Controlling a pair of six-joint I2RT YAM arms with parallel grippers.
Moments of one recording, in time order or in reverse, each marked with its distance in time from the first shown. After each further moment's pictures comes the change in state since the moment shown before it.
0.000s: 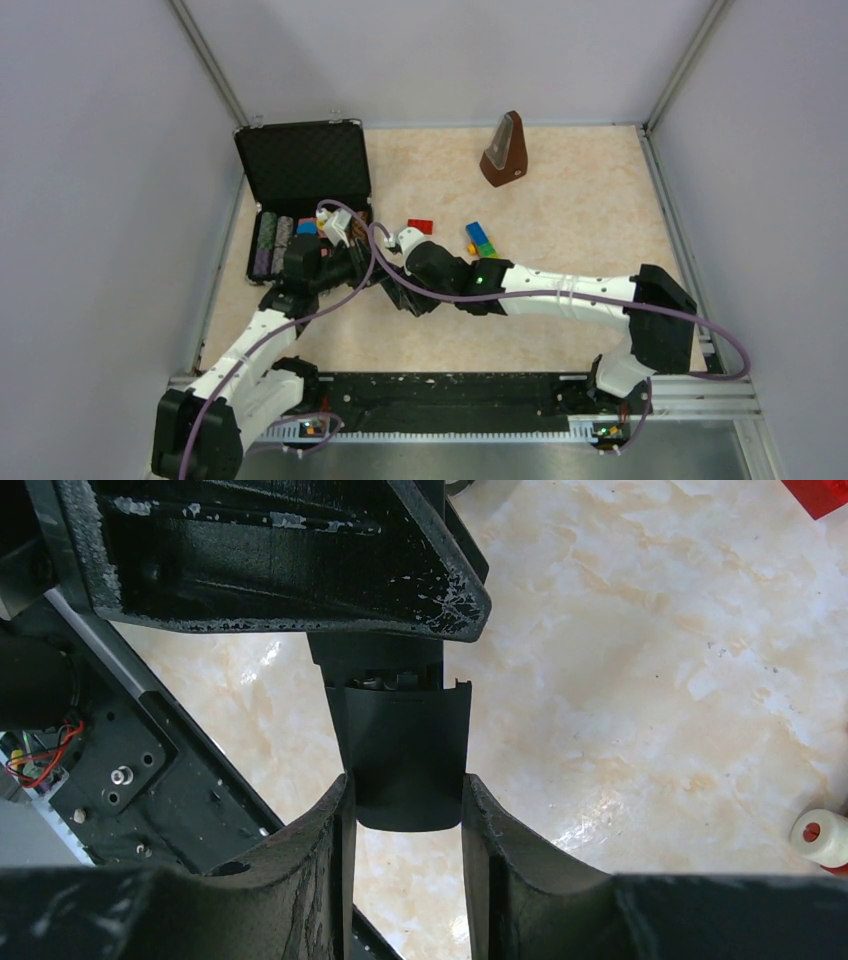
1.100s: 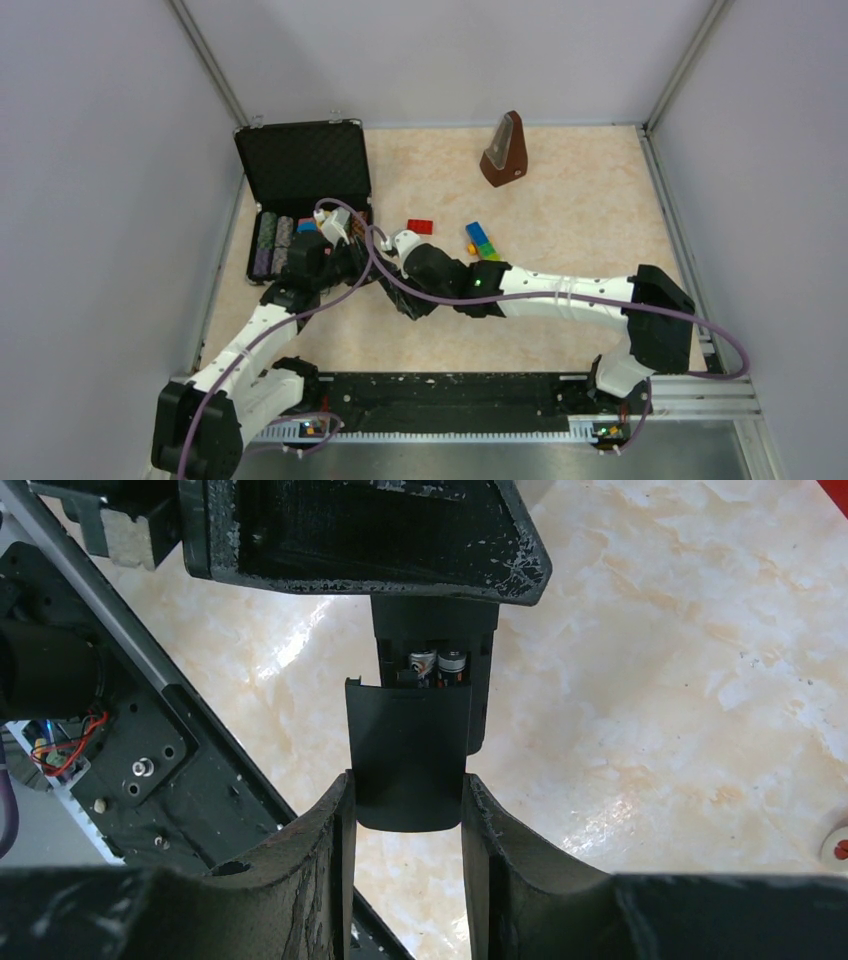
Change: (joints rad) left arm -0.010 0.035 0.032 -0.076 -0.104 -0.031; right arm 0.014 0.009 0.000 0.018 -0.023 0.000
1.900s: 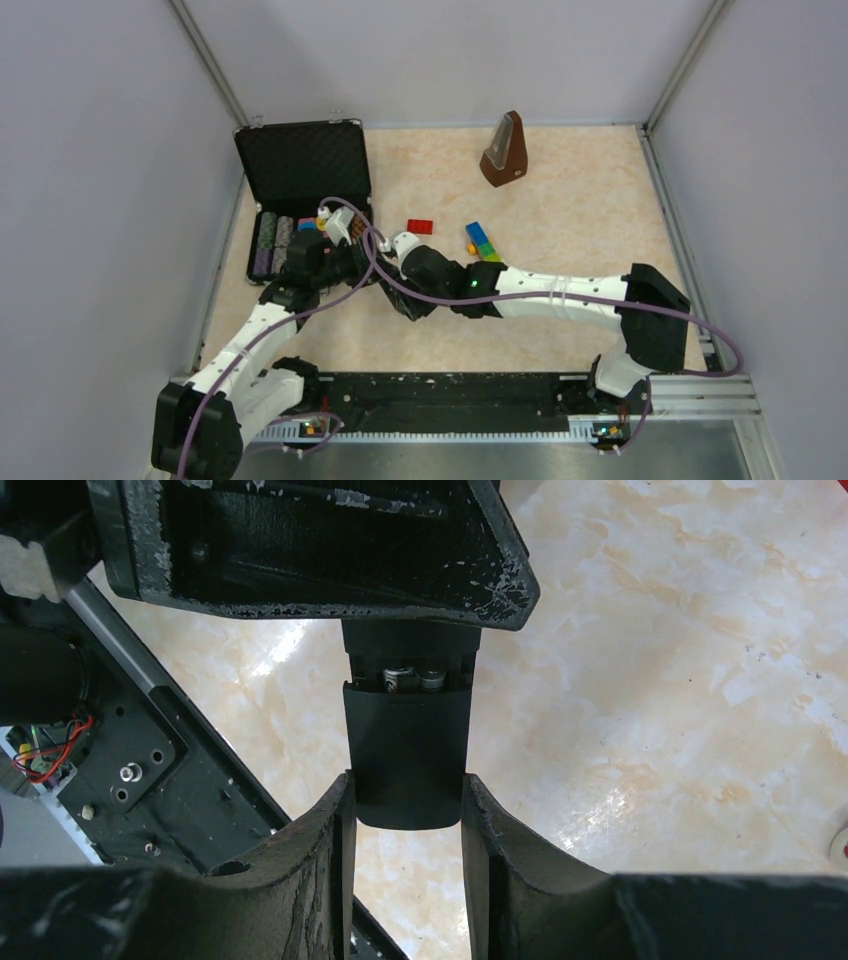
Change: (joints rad) left arm 0.000 0.000 0.021 -0.031 0.053 0.066; right arm 0.001 0.022 0.000 0.005 0.010 0.010
